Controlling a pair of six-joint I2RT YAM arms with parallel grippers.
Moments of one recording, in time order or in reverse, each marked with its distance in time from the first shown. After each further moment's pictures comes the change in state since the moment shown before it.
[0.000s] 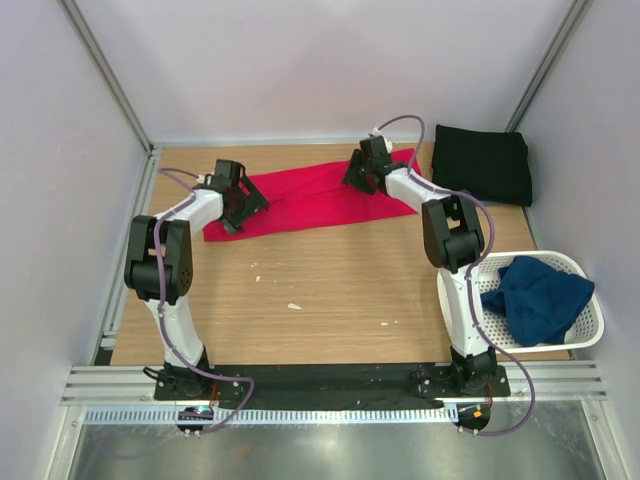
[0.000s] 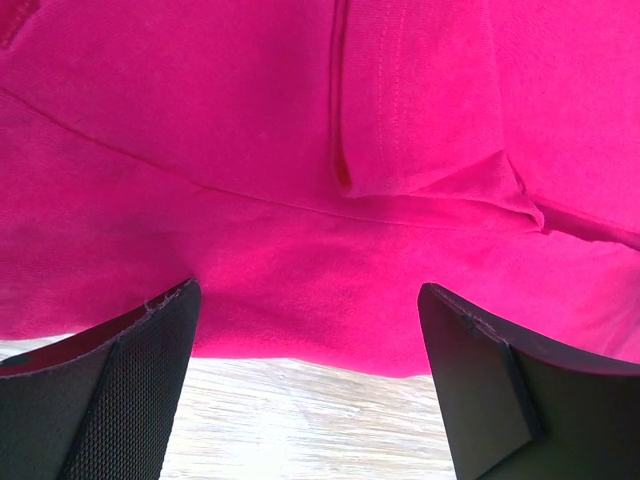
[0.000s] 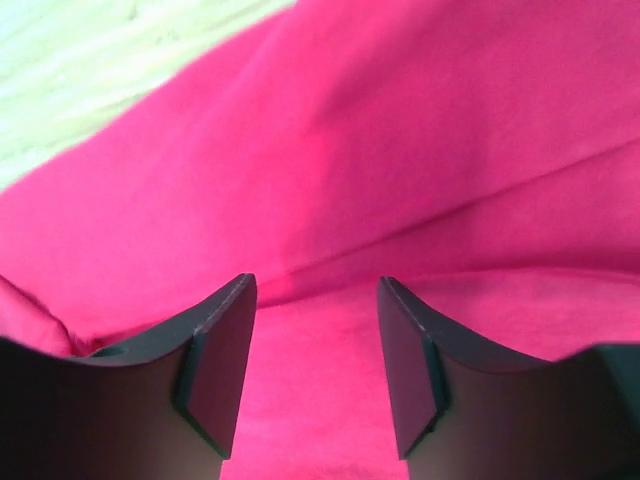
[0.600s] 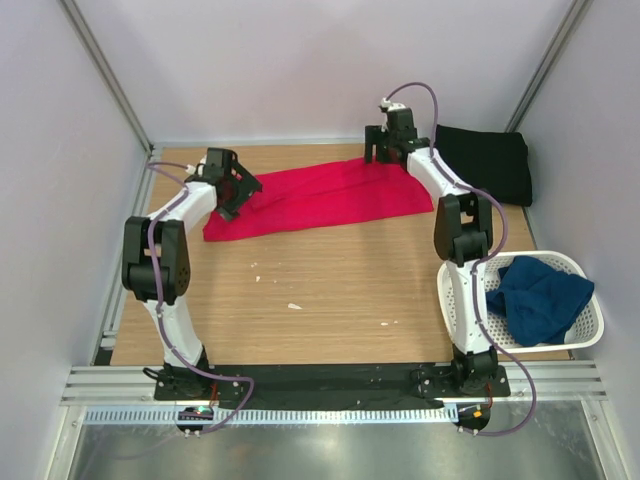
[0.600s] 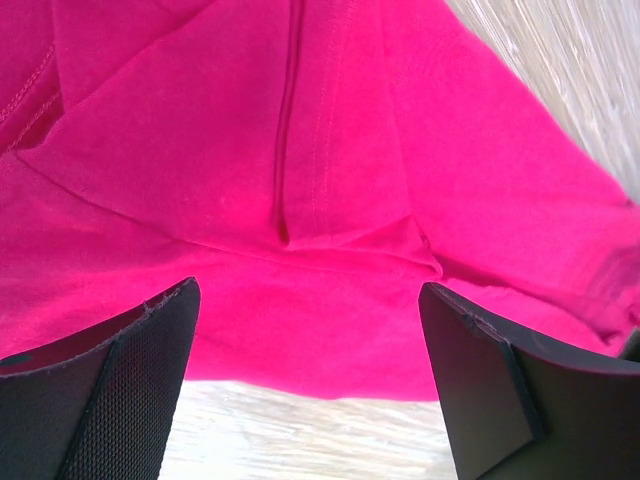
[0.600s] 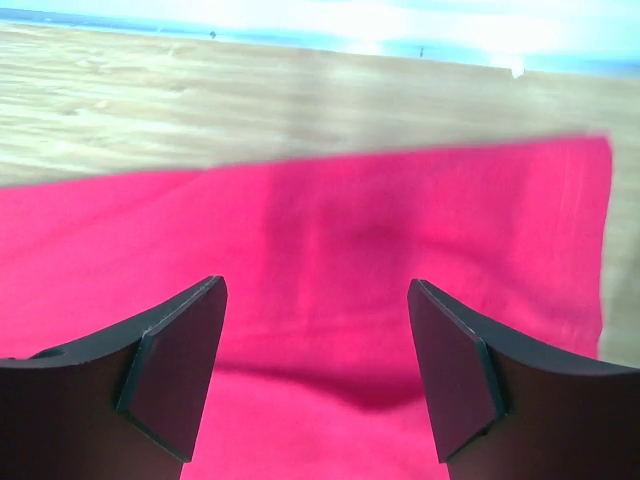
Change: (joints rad) left arm 0.031 -0.007 0.085 0.006 -0.016 -0.078; right arm -0.118 0.039 0.248 -0.124 -0.014 -0.495
